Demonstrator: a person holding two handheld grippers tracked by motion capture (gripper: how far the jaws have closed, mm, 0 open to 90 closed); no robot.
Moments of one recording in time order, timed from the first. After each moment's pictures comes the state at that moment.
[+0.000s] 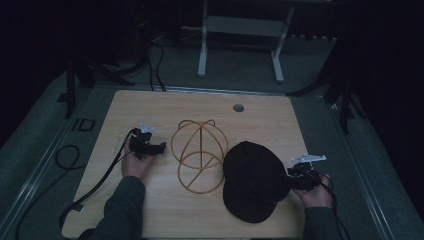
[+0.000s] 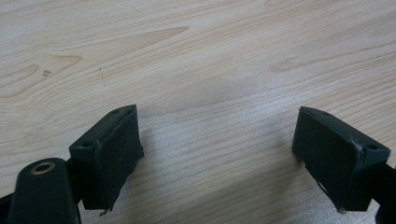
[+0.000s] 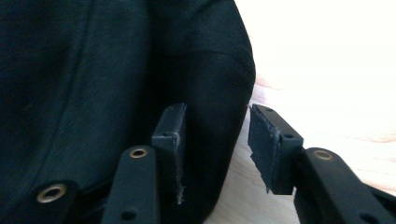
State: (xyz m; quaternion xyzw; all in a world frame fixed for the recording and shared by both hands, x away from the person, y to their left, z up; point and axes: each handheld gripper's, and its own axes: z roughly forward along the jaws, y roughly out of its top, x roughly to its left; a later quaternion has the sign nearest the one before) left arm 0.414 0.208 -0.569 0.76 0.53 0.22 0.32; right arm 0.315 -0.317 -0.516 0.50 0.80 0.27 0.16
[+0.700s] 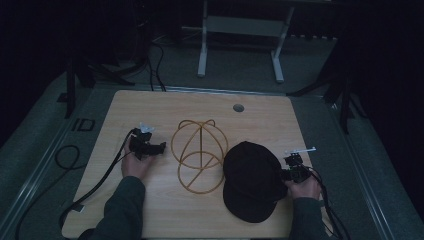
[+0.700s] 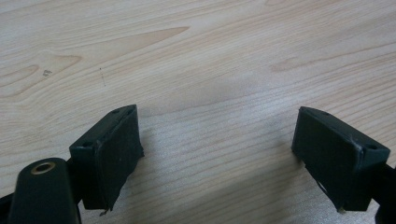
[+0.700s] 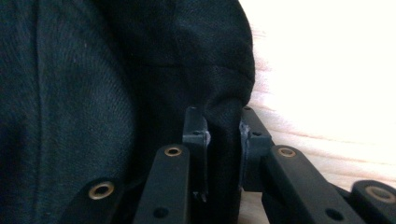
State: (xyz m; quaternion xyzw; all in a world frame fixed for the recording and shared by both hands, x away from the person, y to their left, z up) left arm 0.414 0.208 -0.569 0.76 0.53 0.22 0.32; right arm 0.346 -0.308 -0.534 0.60 0.76 0.25 0.07
